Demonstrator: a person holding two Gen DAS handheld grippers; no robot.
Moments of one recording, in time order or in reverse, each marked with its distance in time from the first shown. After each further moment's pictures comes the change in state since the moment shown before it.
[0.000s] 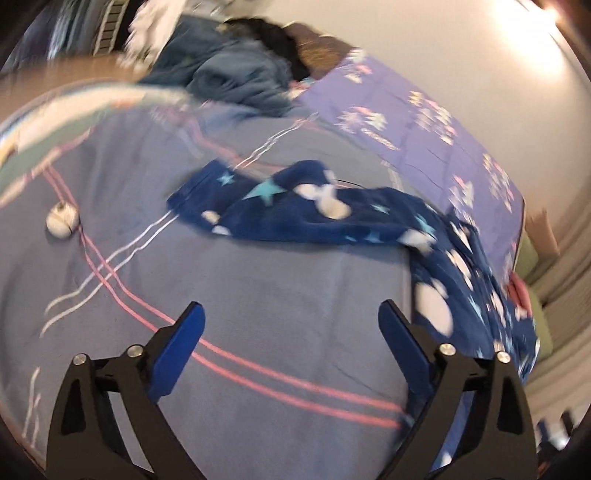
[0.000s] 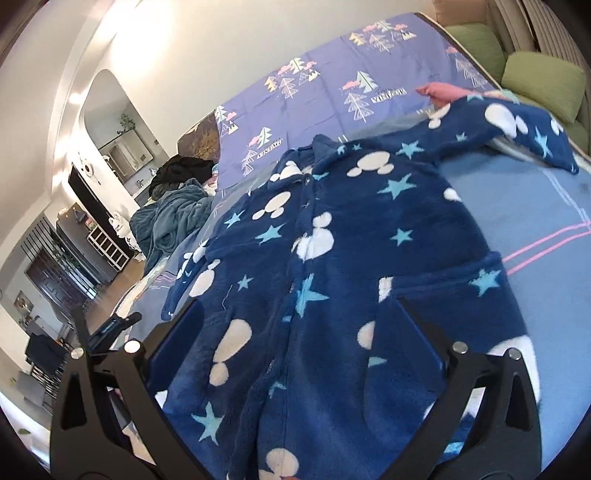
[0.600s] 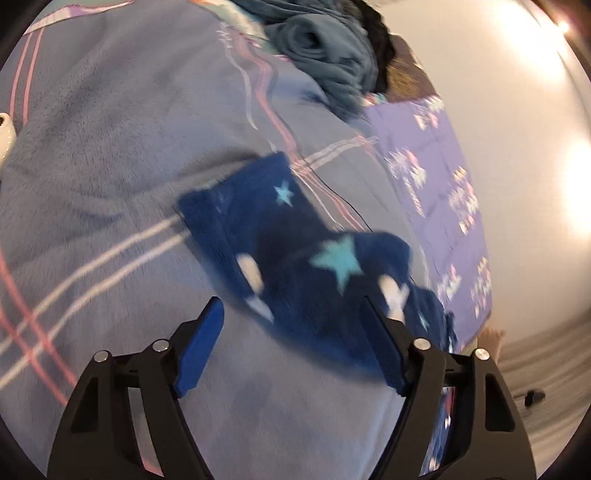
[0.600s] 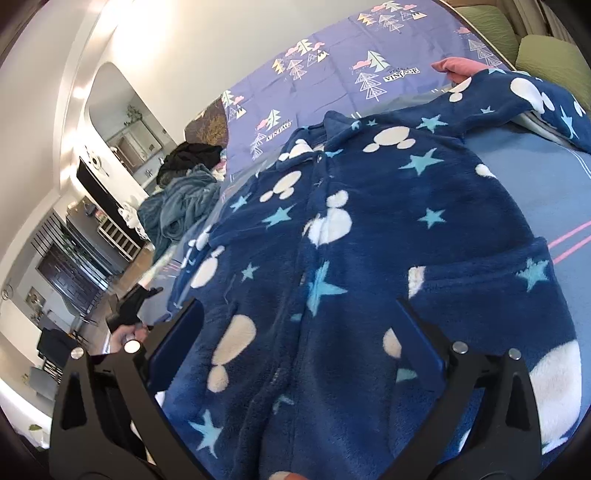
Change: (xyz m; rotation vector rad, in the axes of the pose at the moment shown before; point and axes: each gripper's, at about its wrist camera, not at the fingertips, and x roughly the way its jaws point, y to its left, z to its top) left arm 0.111 0.099 0.067 -0.467 0.062 -0.172; right arm 0.038 0.001 -0.005 -0.012 0.063 0.041
